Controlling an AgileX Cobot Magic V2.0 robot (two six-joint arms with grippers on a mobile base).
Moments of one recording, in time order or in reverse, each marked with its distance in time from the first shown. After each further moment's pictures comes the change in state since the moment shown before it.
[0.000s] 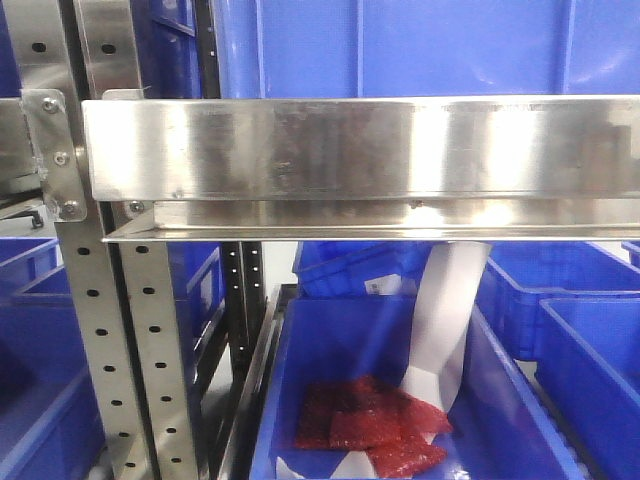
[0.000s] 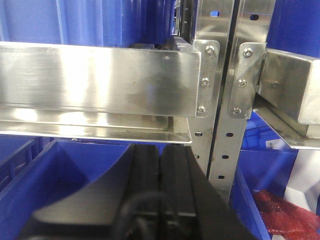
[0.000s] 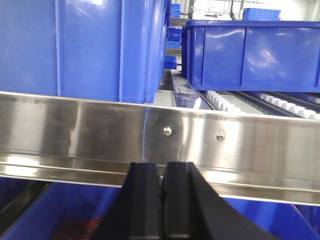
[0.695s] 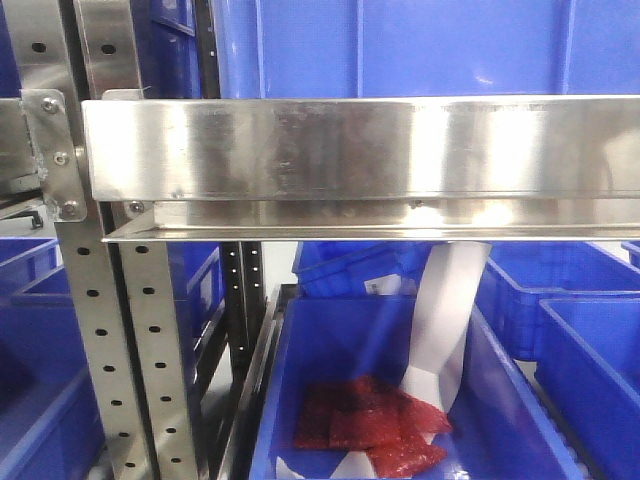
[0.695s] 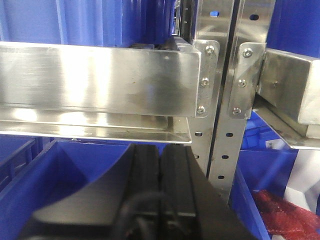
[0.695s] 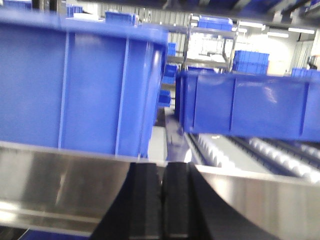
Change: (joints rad) left arm 0.000 0.000 0.000 0.000 0.000 0.000; right arm 0.000 0.000 -0.050 -0.038 -0.066 0.000
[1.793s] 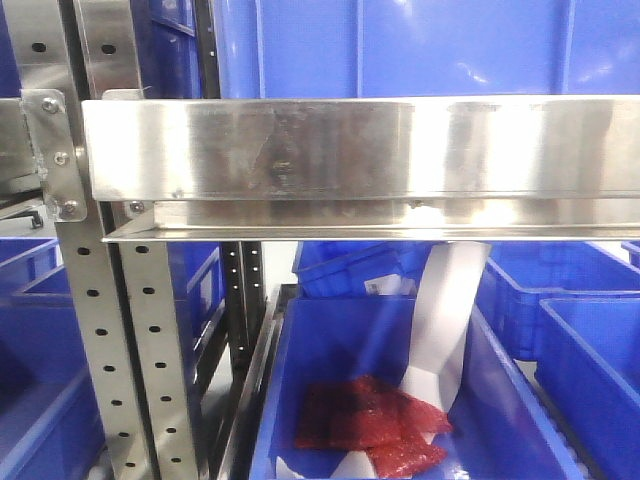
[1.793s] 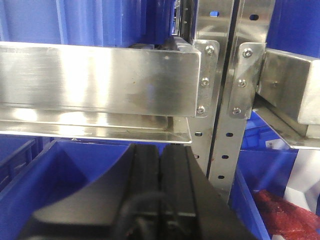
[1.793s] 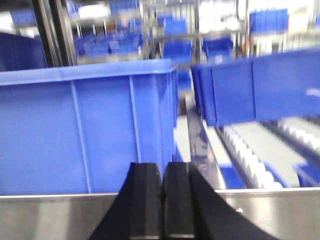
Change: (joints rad) left arm 0.000 0.000 0.000 0.000 0.000 0.000; right arm 0.000 0.132 -0.244 0.207 0.143 0.000
